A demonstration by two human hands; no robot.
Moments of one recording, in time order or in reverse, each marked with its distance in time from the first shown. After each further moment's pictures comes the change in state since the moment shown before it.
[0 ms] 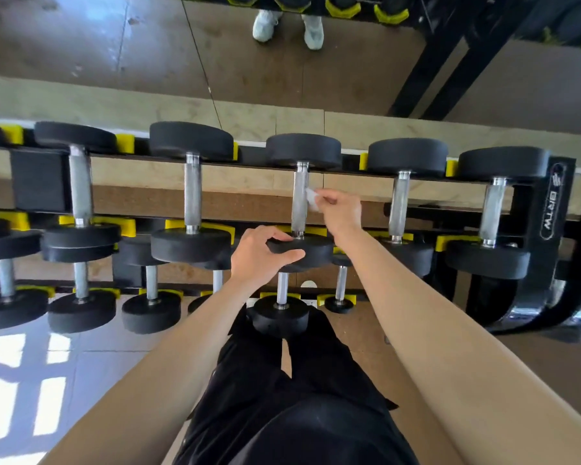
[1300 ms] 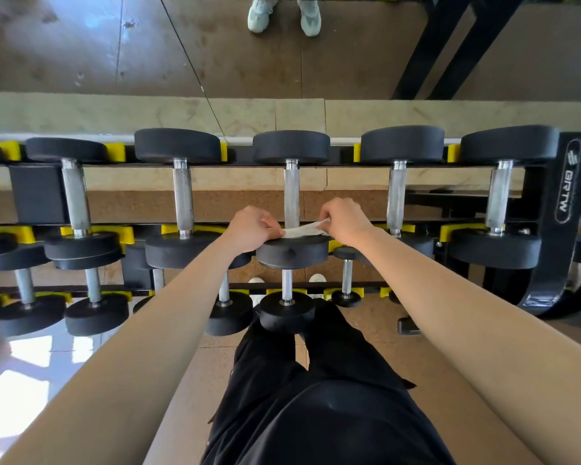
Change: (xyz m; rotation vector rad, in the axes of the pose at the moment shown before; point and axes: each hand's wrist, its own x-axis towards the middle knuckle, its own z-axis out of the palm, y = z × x) left_hand 0.070 0.013 -0.016 0.158 -0.285 -0.096; right_hand 0.026 0.037 -0.032 -0.757 -0.373 -0.272
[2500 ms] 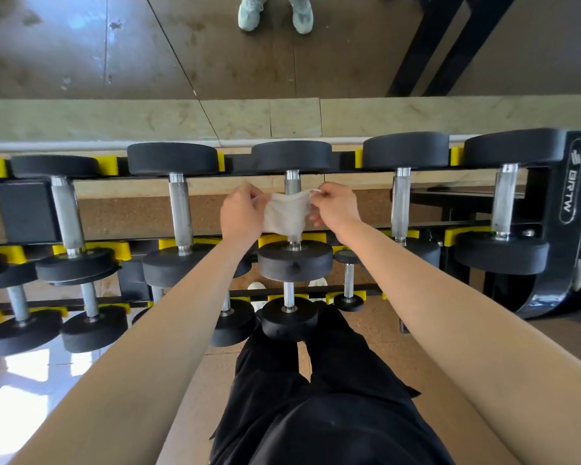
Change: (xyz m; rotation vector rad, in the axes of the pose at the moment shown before) left_hand 0.037 0.008 -0.010 -0.082 0.559 -0.010; right_hand 0.026 -0.036 -0.012 0.729 0.228 0.259
